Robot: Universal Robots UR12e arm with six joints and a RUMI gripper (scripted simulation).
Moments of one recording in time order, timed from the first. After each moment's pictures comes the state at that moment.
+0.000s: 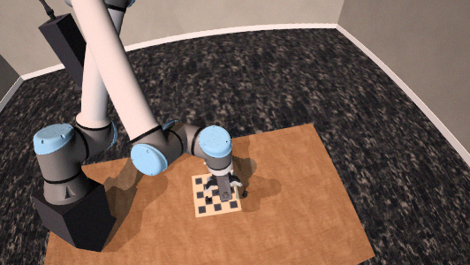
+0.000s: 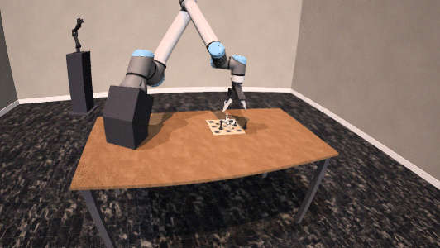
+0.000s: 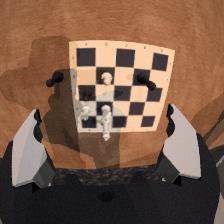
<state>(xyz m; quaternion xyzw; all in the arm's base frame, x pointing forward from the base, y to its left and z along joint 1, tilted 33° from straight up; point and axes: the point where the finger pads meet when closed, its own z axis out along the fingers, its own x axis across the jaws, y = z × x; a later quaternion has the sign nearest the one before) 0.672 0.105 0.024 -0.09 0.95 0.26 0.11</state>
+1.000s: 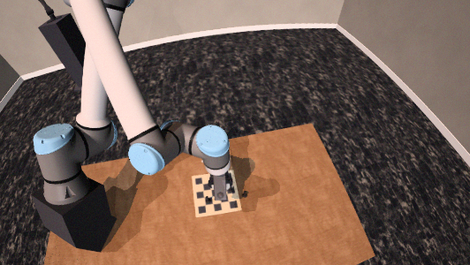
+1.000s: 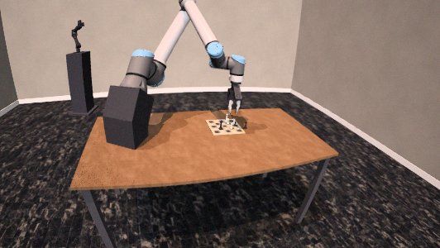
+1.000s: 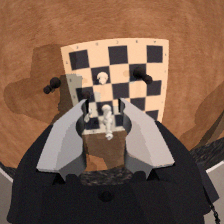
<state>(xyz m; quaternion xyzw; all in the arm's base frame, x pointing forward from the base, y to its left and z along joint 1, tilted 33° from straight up) 0.664 0.106 0.023 -0.03 0.96 0.27 0.10</state>
